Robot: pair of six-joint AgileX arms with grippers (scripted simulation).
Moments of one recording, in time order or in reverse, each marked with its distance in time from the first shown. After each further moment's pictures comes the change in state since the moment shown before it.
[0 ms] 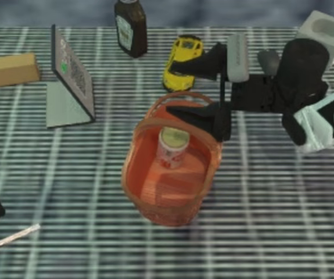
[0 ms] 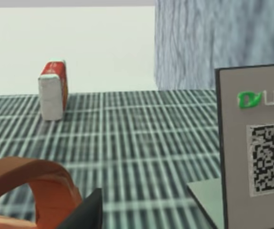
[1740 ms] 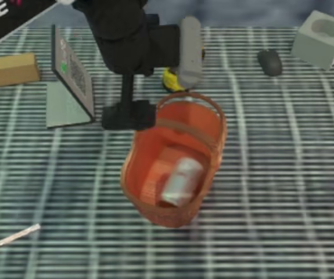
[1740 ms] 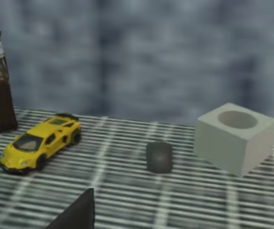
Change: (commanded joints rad) left arm -0.618 1.941 1.895 -1.315 0.008 1.021; right arm -0.295 -1.975 -1.056 -1.001 0.958 -0.041
